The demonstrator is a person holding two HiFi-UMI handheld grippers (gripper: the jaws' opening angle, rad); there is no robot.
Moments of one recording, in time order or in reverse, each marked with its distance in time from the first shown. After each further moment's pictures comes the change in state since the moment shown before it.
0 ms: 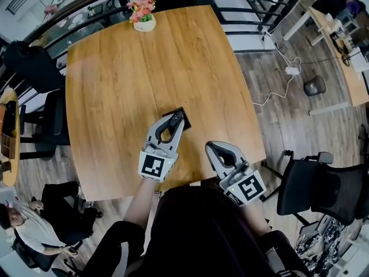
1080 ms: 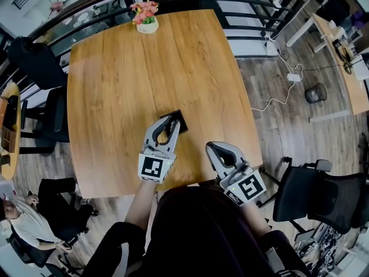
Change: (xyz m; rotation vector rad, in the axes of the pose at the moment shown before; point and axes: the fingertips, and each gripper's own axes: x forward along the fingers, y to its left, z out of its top) left arm 0.001 -0.005 -0.012 0.029 0.091 0.086; right arm -0.015 -0.019 0.003 -0.005 0.000 0.040
